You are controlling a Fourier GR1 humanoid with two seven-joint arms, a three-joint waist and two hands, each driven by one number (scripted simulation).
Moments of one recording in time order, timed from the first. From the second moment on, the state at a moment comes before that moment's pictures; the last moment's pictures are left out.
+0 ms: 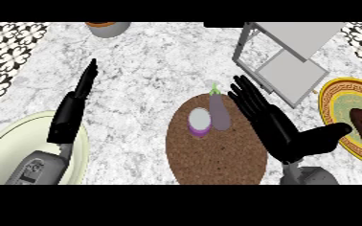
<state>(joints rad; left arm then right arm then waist) -0.19 0.41 -0.27 -1.45 0.04 0.28 -0.15 -0.11 -0.23 0.31 -1.67 -0.48 0.08 0.06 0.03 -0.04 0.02</state>
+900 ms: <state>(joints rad) -0.23 0.31 -0.31 -1.41 0.12 0.22 -0.04 -0.40 -0.47 0.32 -1.14 -0.04 -0.37 0.65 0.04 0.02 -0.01</state>
